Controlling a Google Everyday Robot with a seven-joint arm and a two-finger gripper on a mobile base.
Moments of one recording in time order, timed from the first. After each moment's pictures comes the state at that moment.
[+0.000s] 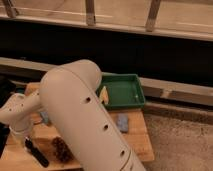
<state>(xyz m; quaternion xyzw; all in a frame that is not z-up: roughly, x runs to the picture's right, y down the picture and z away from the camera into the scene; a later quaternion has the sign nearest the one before) -0.402 0.254 0.757 -0.41 0.03 0.30 0.86</state>
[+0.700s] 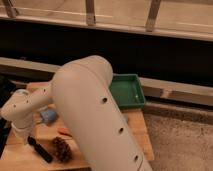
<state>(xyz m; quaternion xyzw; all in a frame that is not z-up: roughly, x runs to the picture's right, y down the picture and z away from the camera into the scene) -0.380 0.233 0.732 -0.41 0.01 0.29 0.86</state>
